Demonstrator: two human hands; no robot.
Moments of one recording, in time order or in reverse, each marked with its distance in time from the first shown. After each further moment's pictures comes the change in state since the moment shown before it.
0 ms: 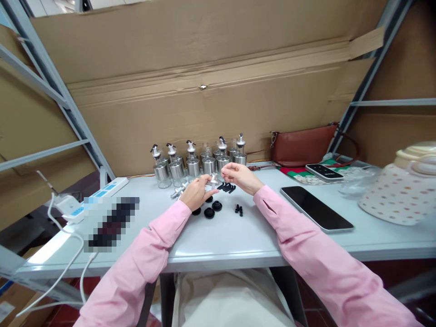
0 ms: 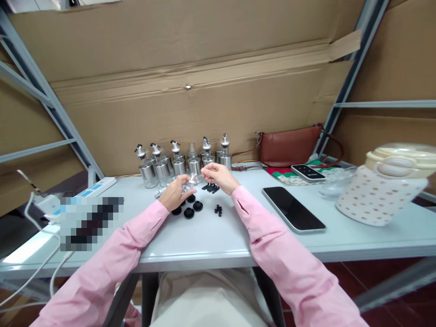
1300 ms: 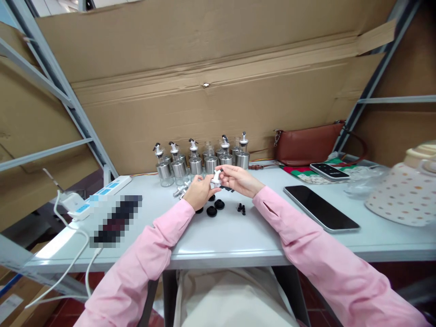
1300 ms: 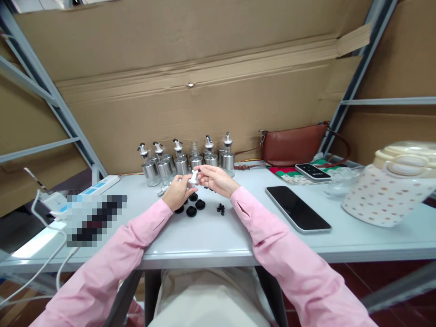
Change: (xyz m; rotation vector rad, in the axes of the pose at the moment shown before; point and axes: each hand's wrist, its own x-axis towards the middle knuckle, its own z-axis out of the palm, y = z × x) left_hand 0.005 0.012 -0.007 0.206 -0.030 0.029; right_hand -0.007 0.002 0.014 0.252 -0.241 0.058
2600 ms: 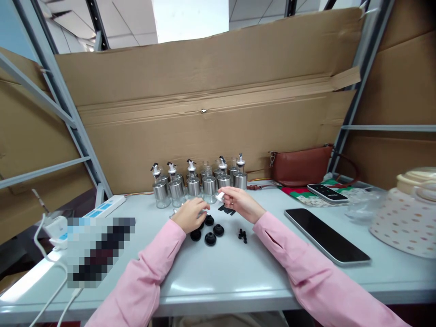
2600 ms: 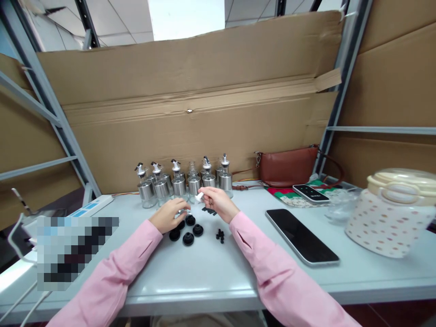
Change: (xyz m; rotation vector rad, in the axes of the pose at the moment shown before) left_hand -0.002 -0.016 -0.015 -0.117 -0.294 -0.052; right_hand -0.002 -0.005 0.005 -0.085 0.281 0.038
